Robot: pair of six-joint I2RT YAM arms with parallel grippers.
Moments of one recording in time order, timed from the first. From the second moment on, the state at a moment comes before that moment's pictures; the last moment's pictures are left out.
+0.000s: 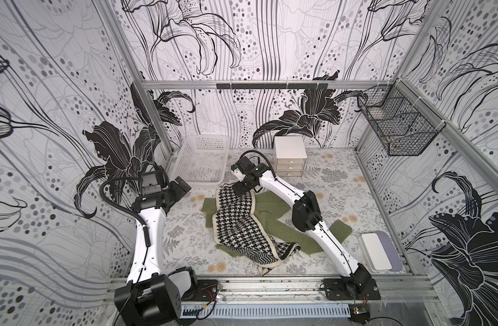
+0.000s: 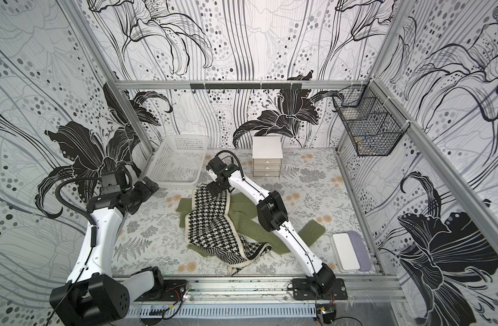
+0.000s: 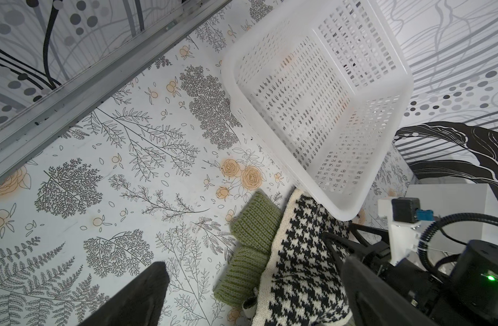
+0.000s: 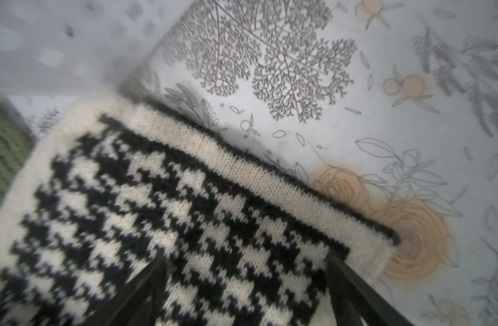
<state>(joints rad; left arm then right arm) 0.33 1.13 1.05 -0.77 0.14 -0.56 0.75 2.77 2.67 -0.96 -0.05 0.03</state>
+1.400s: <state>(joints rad) -0.04 1.05 0.93 -0.55 0.48 -0.54 0.58 1.60 2.19 -0.97 0.56 -0.10</state>
